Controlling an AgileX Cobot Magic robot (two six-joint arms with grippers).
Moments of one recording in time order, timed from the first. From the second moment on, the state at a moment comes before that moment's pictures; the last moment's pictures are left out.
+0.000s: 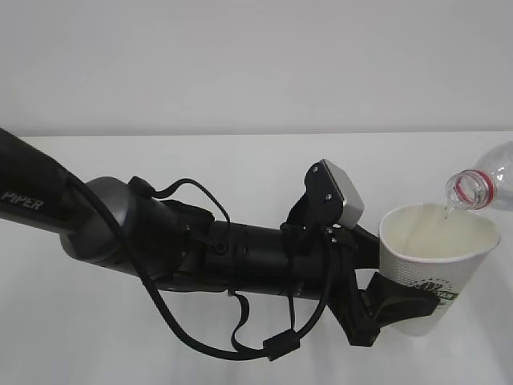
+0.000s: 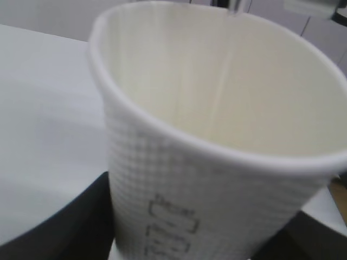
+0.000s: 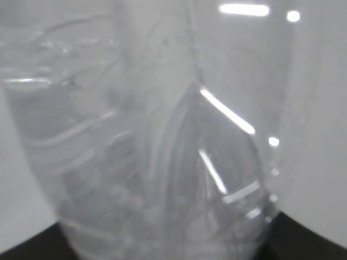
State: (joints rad) left arm -0.82 2.15 -1.10 0.92 -0.90 -0.68; right arm 0.02 1.16 -0.21 -0.02 -0.71 -1.50
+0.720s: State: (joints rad) left arm -0.82 2.15 -1.10 0.92 -0.90 -0.68; right arm 0.02 1.16 -0.21 -0.02 -0.72 -1.50
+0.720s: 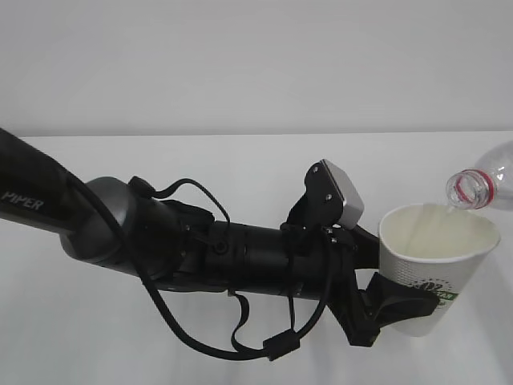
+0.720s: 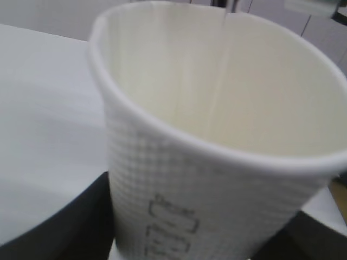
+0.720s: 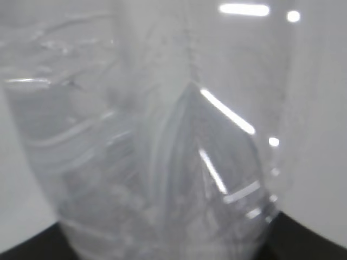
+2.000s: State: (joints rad) left arm -0.82 2.15 -1.10 0.92 -0.90 -0.68; right arm 0.02 1.16 -0.21 -0.02 -0.74 -1.50
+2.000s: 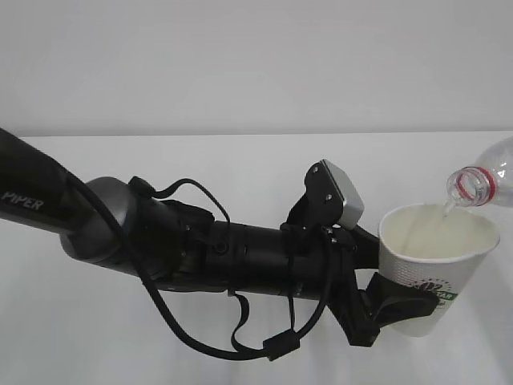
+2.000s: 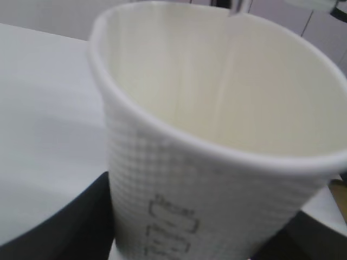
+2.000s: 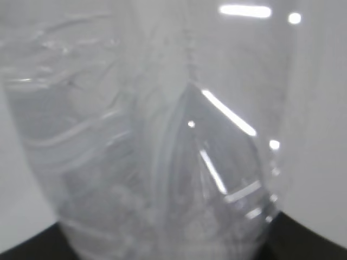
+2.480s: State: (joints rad) left arm -0.82 2.15 -1.10 0.92 -0.90 -0.68; right arm 0.02 1.16 -0.21 -0.02 -0.74 -1.50
